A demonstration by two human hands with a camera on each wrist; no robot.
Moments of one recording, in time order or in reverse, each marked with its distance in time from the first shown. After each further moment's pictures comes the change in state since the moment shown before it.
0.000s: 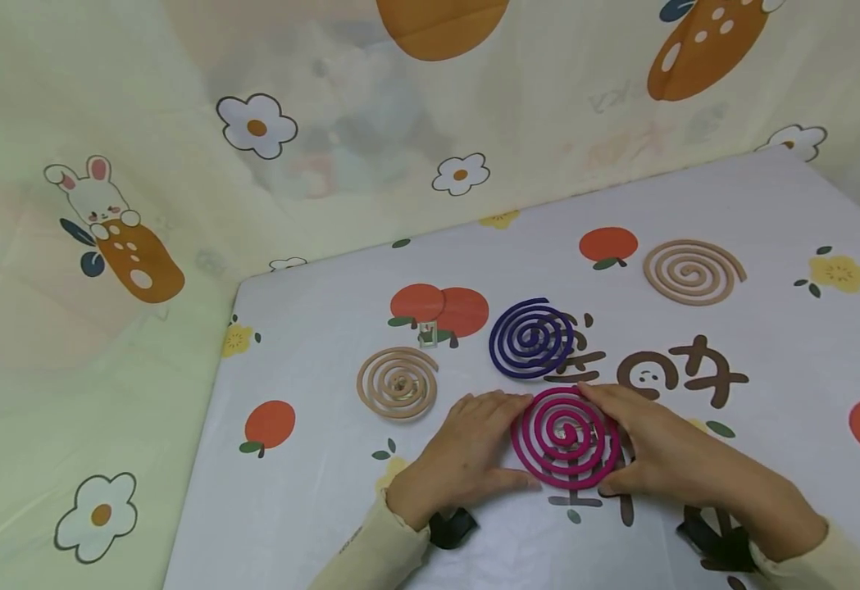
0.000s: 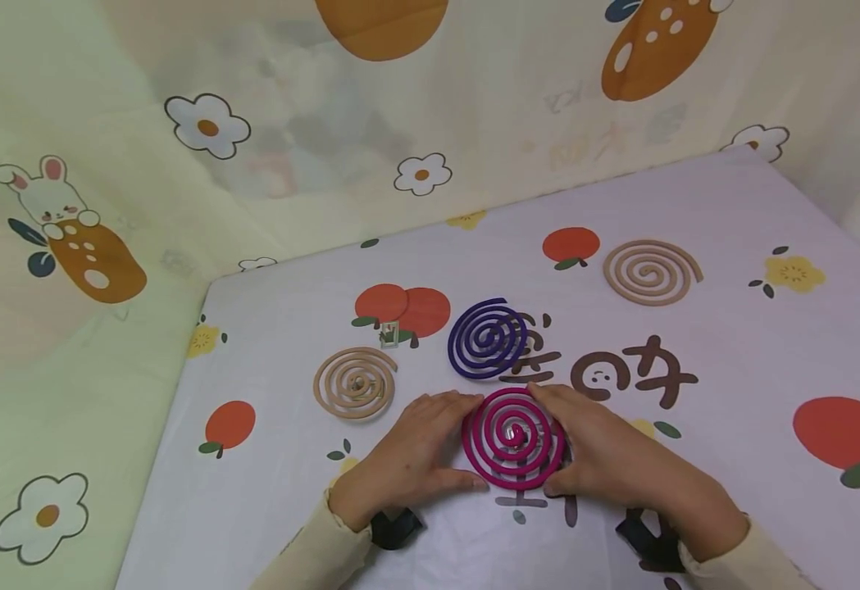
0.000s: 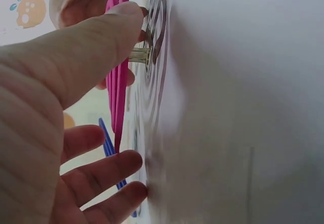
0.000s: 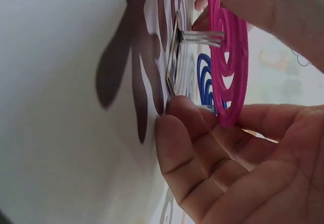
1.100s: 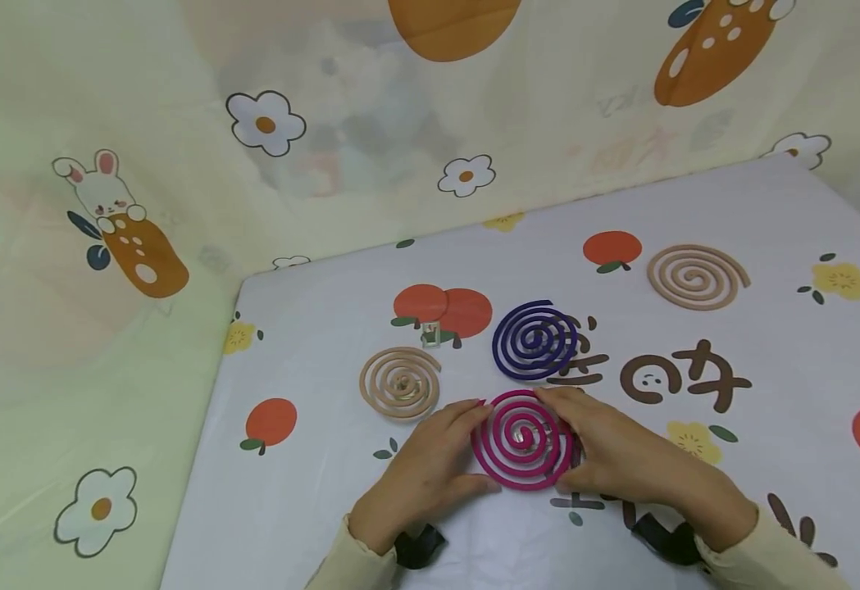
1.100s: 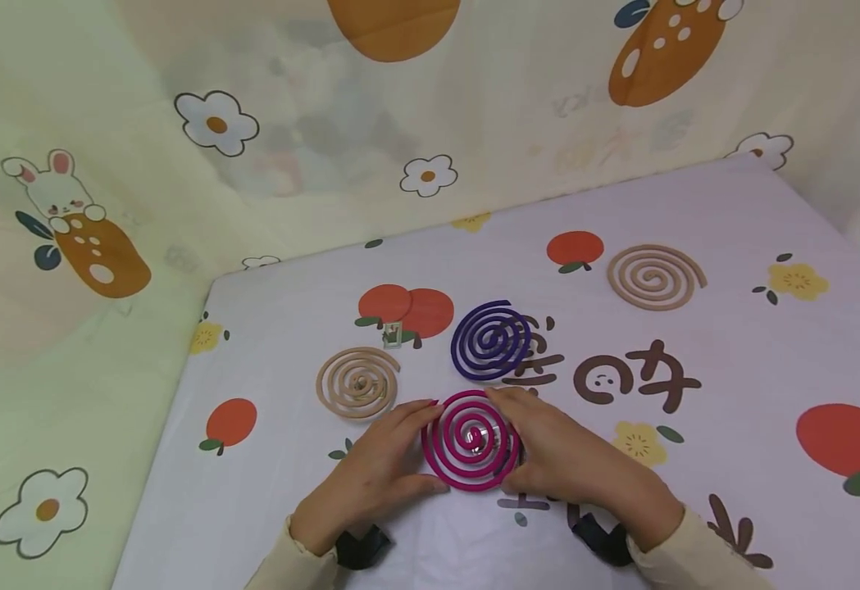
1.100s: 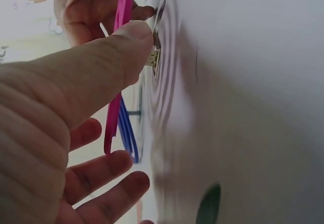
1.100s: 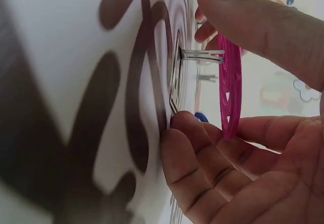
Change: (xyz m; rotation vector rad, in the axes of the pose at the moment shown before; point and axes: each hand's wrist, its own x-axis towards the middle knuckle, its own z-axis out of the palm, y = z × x) left_hand -0.040 -0.019 -0.008 -0.115 0.091 -0.062; right_hand 0.029 -0.030 0.022 0.034 -0.043 -0.076
